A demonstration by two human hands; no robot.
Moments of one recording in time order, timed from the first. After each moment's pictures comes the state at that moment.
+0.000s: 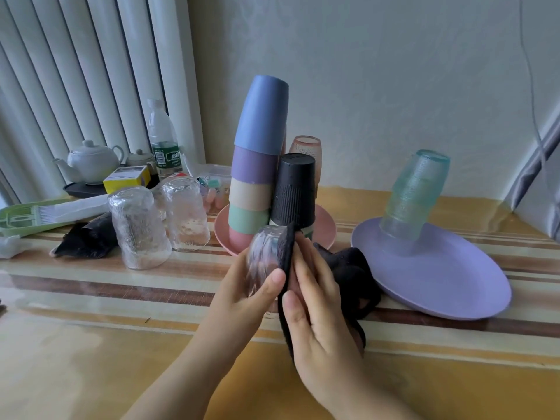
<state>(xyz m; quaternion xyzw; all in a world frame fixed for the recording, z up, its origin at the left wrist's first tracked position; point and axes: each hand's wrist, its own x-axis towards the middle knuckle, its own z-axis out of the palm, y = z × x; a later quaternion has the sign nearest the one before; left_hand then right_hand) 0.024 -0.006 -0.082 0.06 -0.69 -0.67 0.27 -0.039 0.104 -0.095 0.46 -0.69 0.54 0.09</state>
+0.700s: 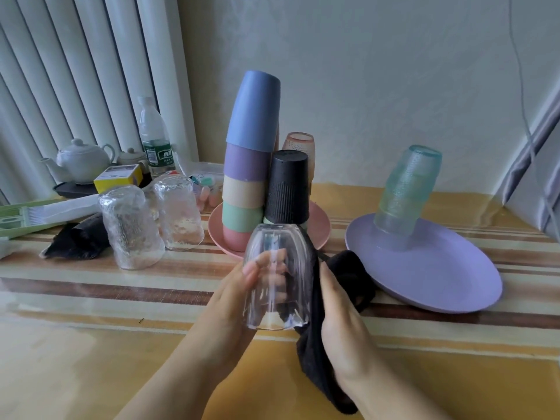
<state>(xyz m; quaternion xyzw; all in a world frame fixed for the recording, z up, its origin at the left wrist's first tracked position) 0.011 -0.014 -0.090 0.03 -0.54 -0.82 0.19 -0.057 0.112 -0.098 0.30 -0.59 0.71 -0.23</state>
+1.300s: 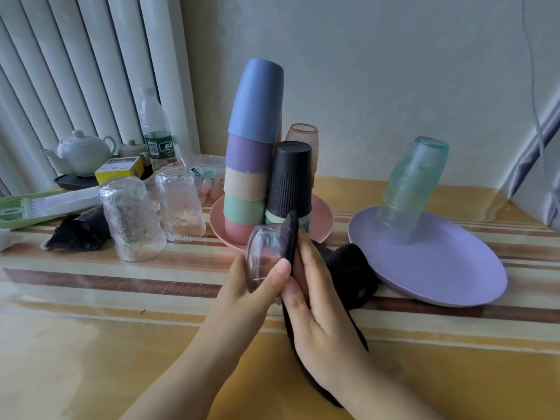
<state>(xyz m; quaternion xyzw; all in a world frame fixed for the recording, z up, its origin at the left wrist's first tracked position) 0.025 0.004 -0.088 0.12 -0.67 -0.69 0.23 -0.042 0.104 -0.091 0.48 -0.66 0.58 0.01</state>
